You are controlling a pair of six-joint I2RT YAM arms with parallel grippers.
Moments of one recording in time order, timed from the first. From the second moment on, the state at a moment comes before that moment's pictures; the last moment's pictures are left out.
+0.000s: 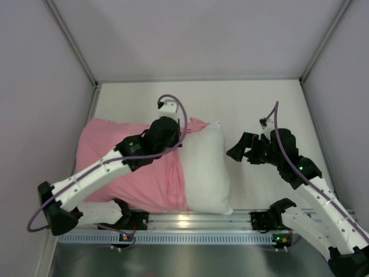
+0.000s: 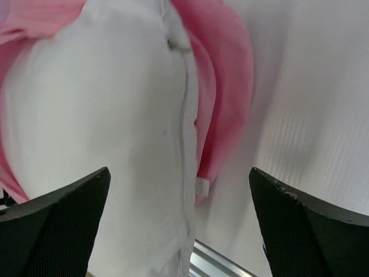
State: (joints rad) left arm -0.91 1.24 1.20 -0.57 -0.49 -0.49; right arm 0.42 0.71 0.72 -0.57 -0.26 0.59
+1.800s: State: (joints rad) left arm -0.60 1.28 1.15 -0.63 -0.26 -0.65; right arm 0.88 0.56 0.86 -0.51 0.17 0.56
